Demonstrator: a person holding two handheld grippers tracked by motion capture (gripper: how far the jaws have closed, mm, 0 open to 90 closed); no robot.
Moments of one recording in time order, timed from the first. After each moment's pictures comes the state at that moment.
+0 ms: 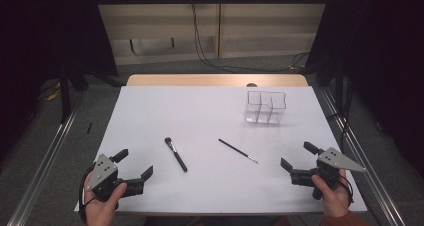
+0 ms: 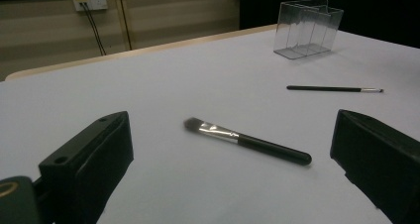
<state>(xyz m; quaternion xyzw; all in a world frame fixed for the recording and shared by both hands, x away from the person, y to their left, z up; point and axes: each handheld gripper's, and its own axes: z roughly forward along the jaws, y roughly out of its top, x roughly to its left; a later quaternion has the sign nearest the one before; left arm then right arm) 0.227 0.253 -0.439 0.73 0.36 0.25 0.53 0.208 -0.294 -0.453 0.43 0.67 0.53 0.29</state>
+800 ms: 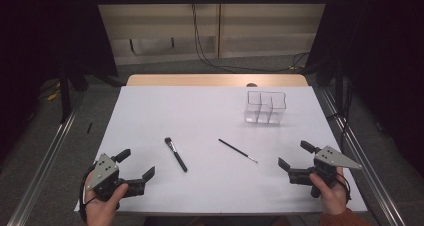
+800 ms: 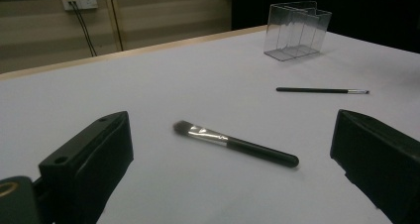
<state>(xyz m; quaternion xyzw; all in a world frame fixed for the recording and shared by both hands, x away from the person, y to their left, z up) 0.225 0.249 -0.435 0.73 0.35 0.24 0.54 0.214 -0.292 -0.455 0.42 0.68 0.53 0.28</state>
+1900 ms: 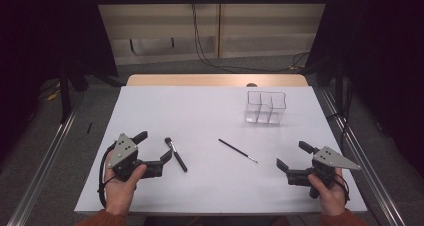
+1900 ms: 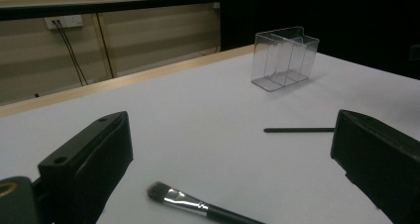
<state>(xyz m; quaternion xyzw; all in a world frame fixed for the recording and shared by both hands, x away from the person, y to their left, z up) 0.260 0.202 -0.408 0.73 0.33 0.24 0.56 0.212 -0.286 -0.453 0.41 0.69 0.53 0.28</state>
